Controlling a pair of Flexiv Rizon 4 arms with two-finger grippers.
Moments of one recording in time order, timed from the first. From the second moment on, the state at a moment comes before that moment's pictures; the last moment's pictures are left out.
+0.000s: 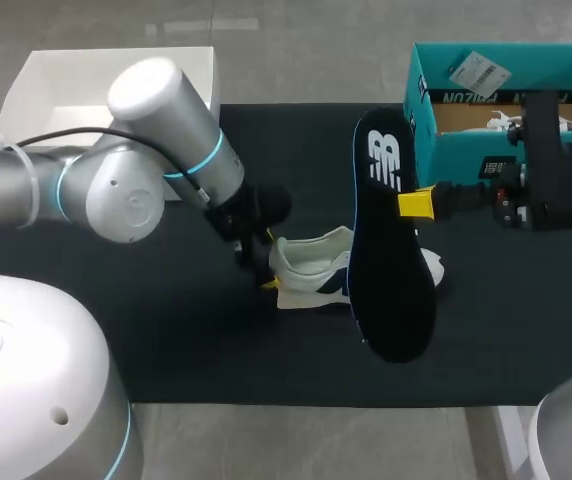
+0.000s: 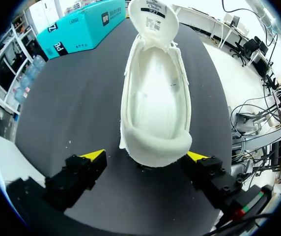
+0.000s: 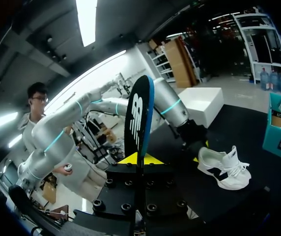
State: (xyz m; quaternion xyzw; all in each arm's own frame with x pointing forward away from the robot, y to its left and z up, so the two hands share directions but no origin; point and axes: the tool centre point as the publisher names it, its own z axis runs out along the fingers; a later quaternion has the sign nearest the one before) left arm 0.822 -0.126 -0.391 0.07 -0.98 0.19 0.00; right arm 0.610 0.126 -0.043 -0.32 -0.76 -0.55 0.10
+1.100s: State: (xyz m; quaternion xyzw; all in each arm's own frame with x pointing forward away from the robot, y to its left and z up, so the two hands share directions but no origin) left arm 0.805 -0.115 -0.354 0.04 -0.99 0.12 -0.03; right arm 0.608 0.121 -0.042 -0.33 -0.77 -0.54 0.09
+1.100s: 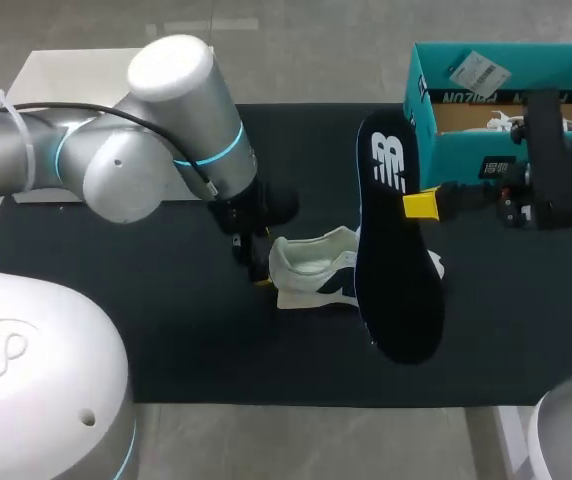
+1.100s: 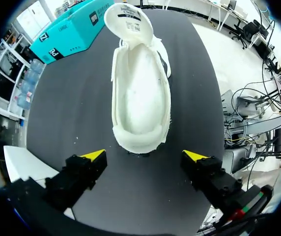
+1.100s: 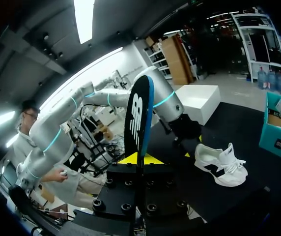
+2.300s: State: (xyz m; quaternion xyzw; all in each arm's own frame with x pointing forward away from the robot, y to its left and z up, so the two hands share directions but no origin) left arm 0.812 -0.148 -0.325 0.02 -1.00 0.04 -0.04; right arm 0.607 0.118 -0.044 -0.33 -0.77 -0.54 0.08
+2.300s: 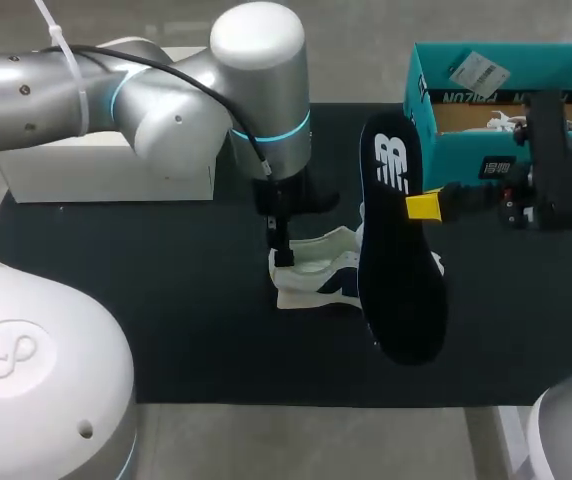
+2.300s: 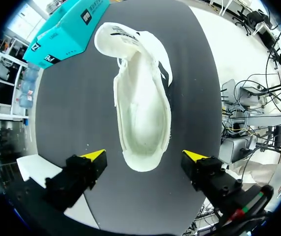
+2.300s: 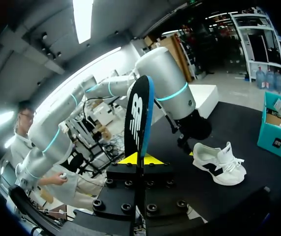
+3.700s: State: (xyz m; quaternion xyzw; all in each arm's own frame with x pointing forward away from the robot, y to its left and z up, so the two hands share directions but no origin) left arm 0.830 -0.165 -0.308 0.00 -1.00 0.06 -0.06; right arm 0.607 0.117 -0.043 -0.33 -0.77 -0.54 0.08
